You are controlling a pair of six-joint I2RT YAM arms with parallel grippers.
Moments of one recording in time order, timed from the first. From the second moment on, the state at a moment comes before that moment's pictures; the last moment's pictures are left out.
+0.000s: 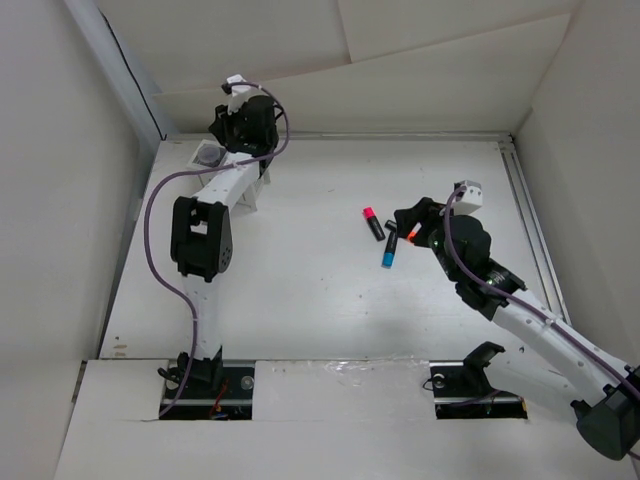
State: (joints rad) left arm -0.27 2.16 1.87 0.08 -1.11 -0.03; right arm 0.60 0.90 0.72 -0.02 0.38 0.56
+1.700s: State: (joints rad) left arm -0.44 1.87 1.80 -0.18 -0.71 -0.42; right arm 0.60 0.91 0.72 -0.04 0.45 0.56
